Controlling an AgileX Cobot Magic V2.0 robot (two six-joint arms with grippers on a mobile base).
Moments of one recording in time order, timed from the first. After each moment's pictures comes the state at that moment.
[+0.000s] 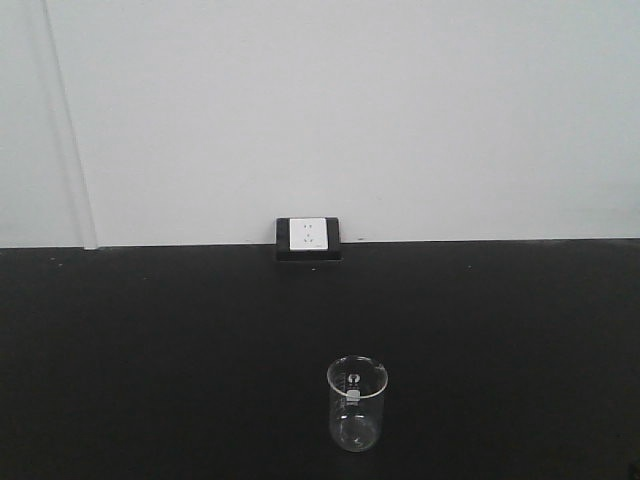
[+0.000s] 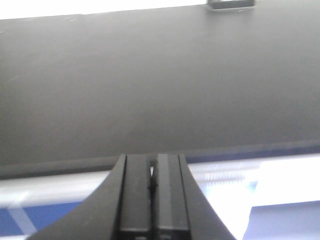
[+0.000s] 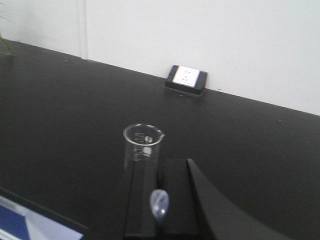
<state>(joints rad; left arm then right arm) -0.07 -0.01 0.03 -0.02 0.01 0.05 0.42 0.47 -0.49 -0.04 0.28 -0.07</state>
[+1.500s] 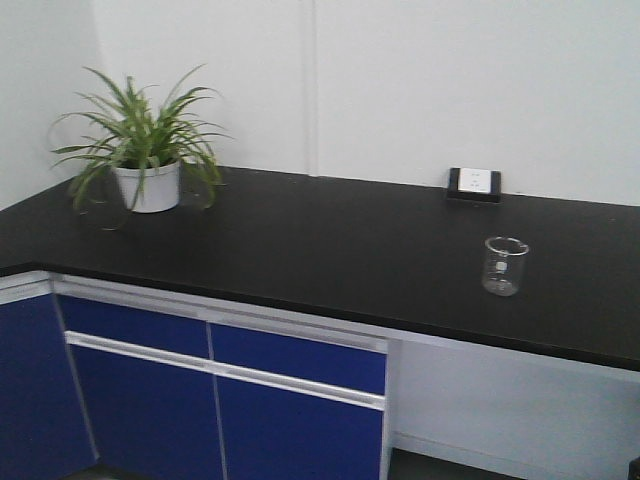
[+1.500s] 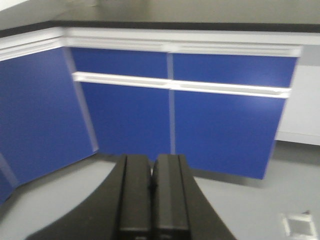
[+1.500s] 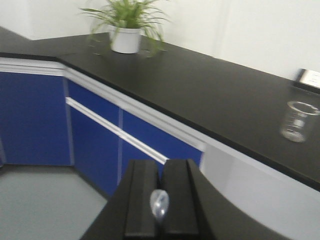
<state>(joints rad) -0.07 -0.01 0.03 -0.02 0.01 0.05 0.42 0.47 -0.49 -0.04 0.28 -0.07</state>
